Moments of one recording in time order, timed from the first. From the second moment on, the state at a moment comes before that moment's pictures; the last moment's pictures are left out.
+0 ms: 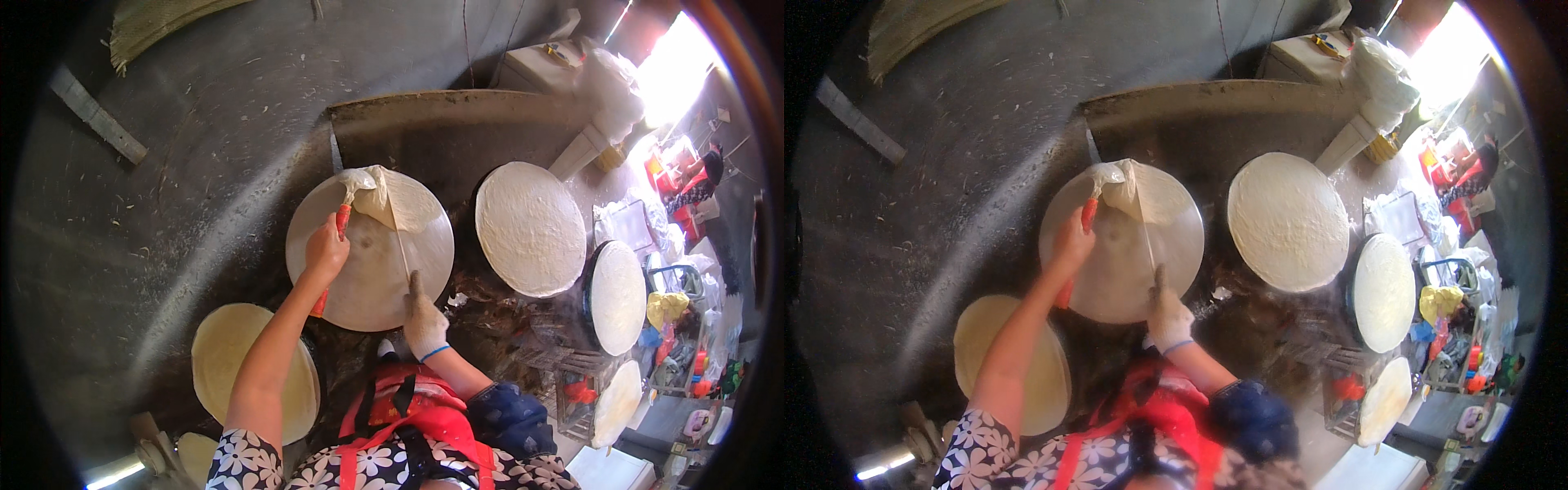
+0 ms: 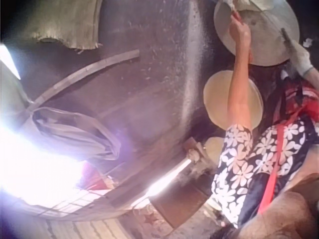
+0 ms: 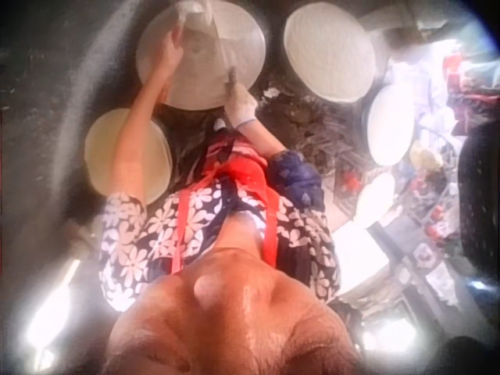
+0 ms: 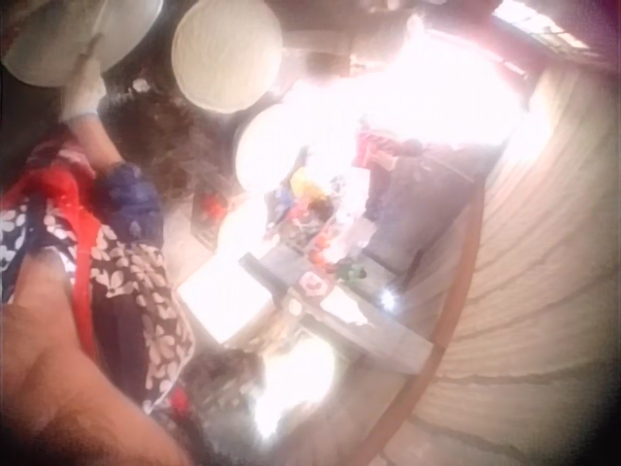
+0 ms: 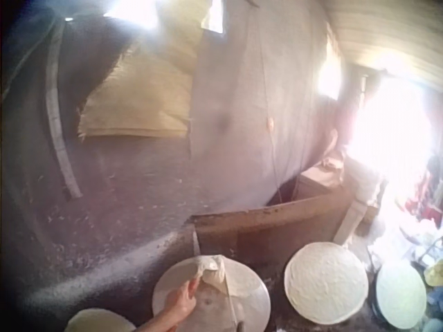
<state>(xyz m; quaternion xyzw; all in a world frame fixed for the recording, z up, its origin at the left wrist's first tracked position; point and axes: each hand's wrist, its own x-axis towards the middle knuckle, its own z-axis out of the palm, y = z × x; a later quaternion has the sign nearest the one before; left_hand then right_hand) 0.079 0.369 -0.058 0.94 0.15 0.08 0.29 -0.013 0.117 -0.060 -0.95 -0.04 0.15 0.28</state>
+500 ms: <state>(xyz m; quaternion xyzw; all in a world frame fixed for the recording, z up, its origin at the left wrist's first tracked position) -0.033 0.434 -0.050 0.91 0.23 0.10 0.33 -0.007 0.150 -0.064 -0.94 -0.17 0.16 0.25</state>
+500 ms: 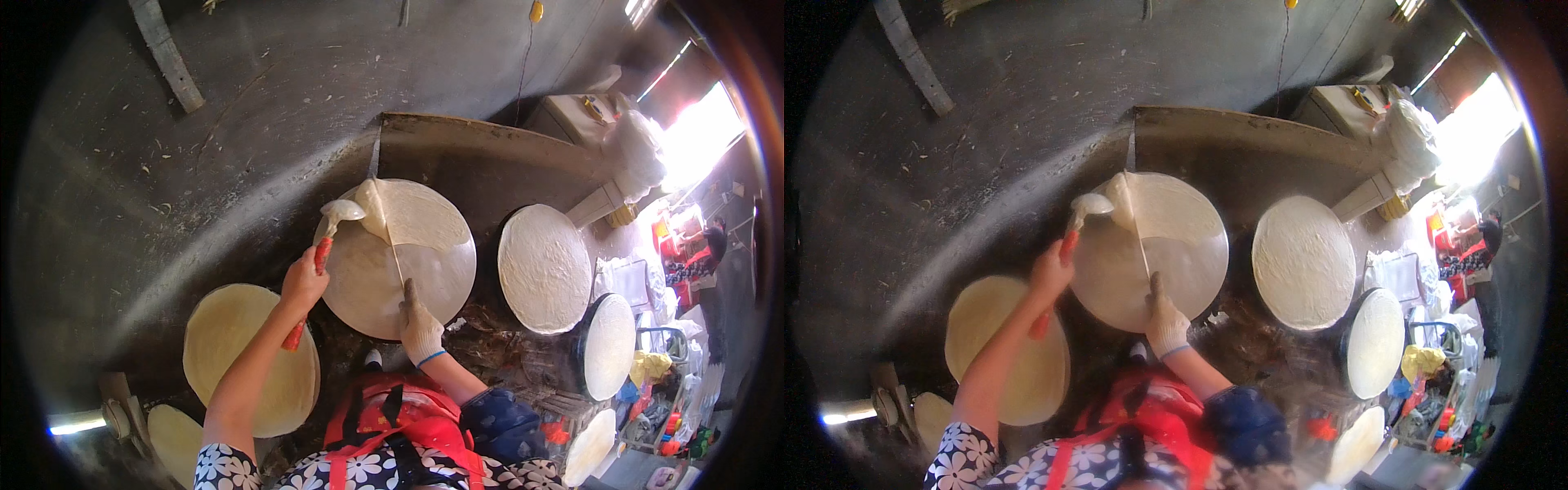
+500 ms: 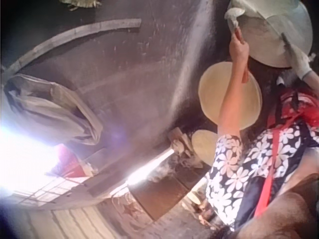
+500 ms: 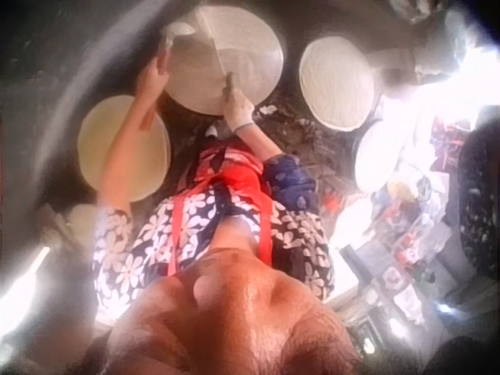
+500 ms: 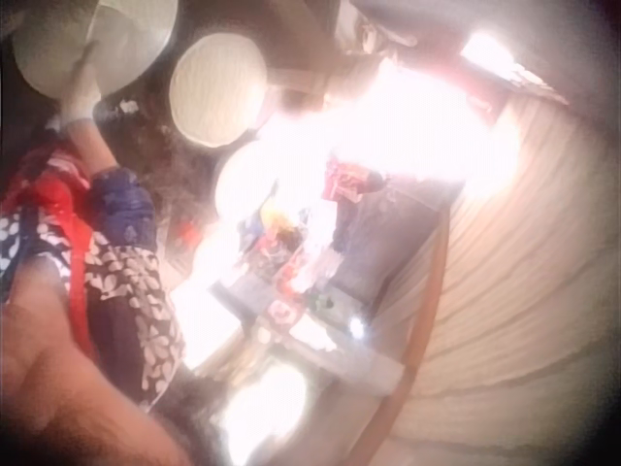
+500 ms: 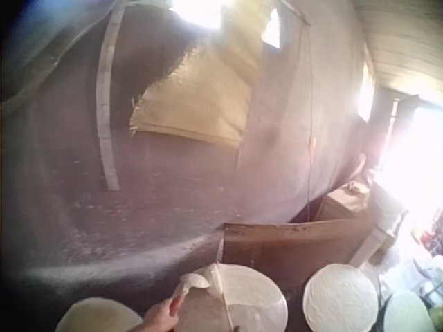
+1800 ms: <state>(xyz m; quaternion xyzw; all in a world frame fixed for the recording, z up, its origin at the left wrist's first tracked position) -0.157 0.309 -0.066 0.85 0.40 0.16 0.29 0.129 0.083 -0.062 -0.88 -0.42 0.19 0.12</state>
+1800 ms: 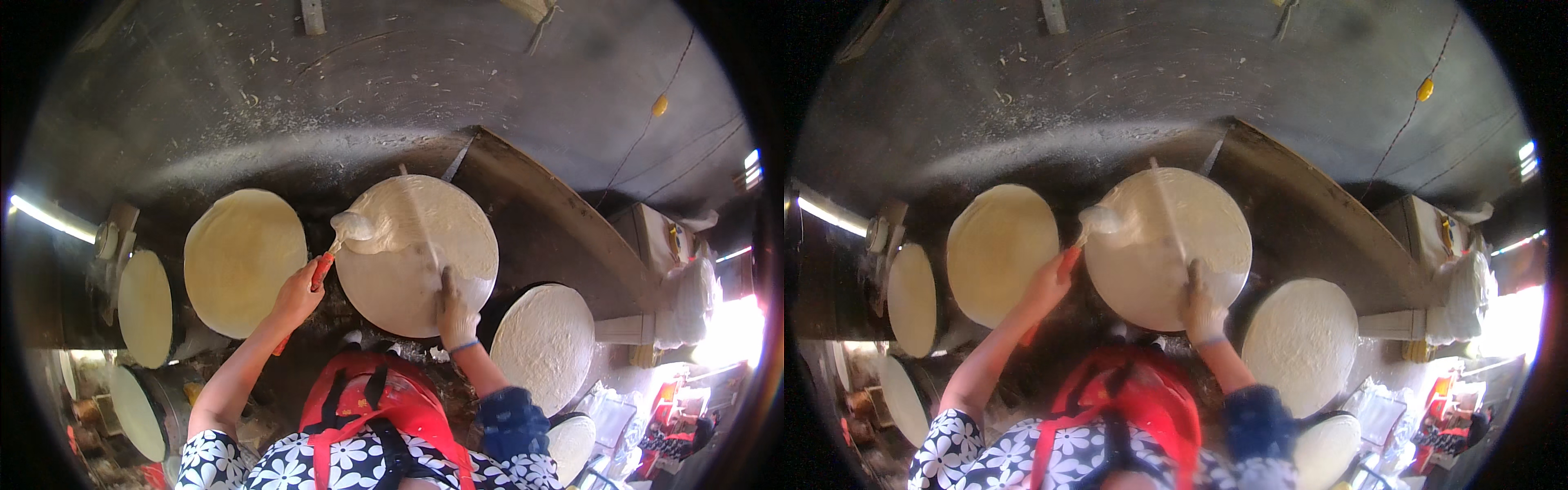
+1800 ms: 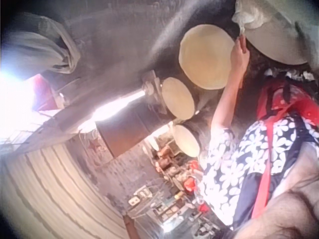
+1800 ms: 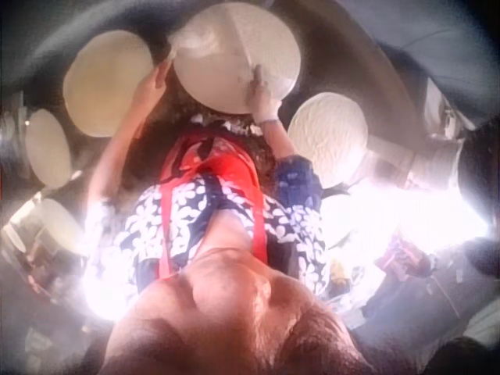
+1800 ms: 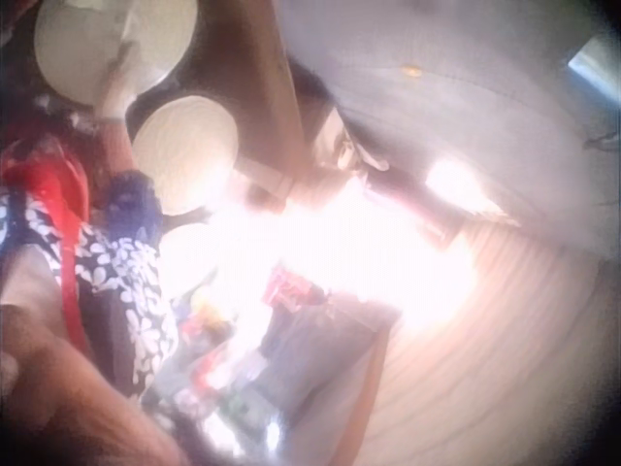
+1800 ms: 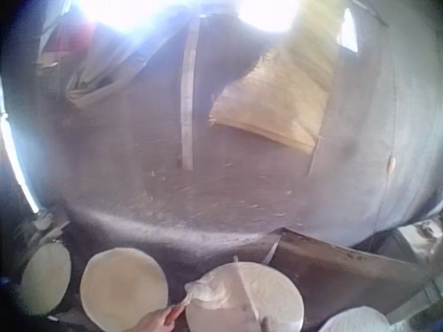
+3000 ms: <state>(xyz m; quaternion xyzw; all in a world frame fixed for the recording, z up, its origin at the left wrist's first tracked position) -0.204 0.212 0.011 0.62 0.35 0.20 0.67 0.049 -0.022 -0.092 -0.85 -0.52 0.09 0.05</state>
